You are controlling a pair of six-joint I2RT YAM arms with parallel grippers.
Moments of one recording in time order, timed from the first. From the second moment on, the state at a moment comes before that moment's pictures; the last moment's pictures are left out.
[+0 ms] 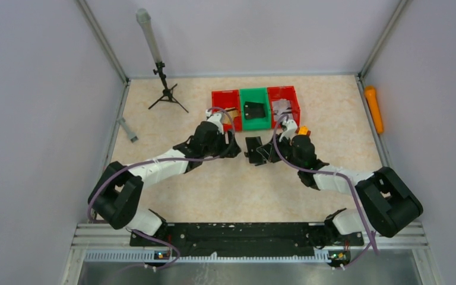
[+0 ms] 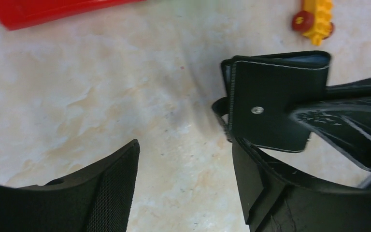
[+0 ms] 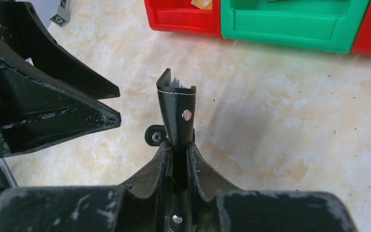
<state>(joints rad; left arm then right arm) -0.64 1.47 0.80 0.02 0.03 -0.55 0.55 1.36 0.45 0.62 -0.20 0.46</state>
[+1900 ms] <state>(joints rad) -0.58 1.53 0.81 0.20 0.41 -0.57 0.53 1.47 0.56 0.42 -0.15 0.49</state>
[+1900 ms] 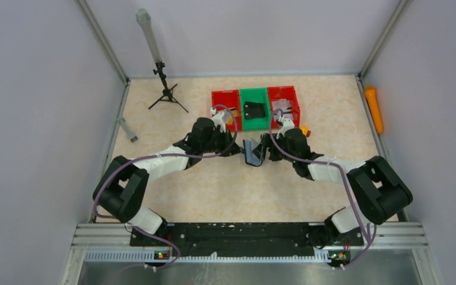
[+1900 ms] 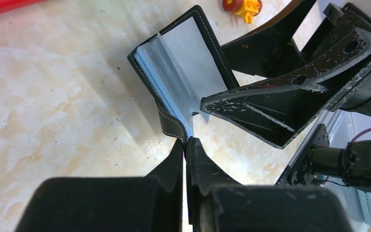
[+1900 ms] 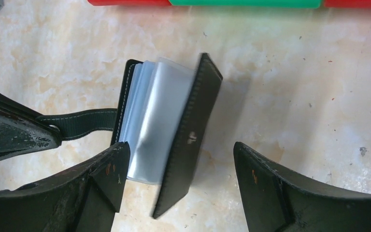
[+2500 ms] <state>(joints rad) -0.58 1.53 0.82 0.16 0.38 -0.55 0.53 1.54 0.64 0.28 -0.06 0.44</state>
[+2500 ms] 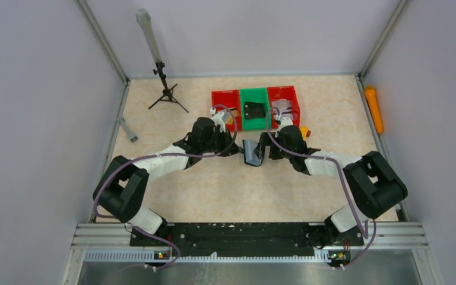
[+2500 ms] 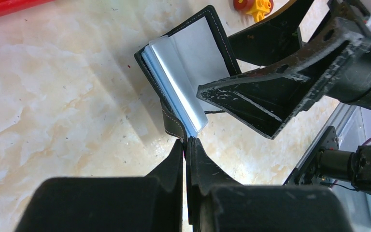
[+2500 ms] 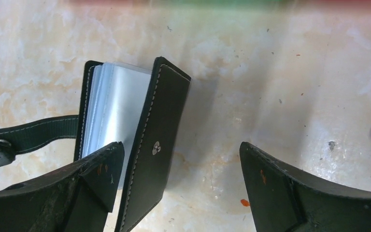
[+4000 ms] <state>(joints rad) -0.58 1.54 0.83 0.12 0.36 -0.54 0.59 1.44 0.60 0.30 0.03 0.41</state>
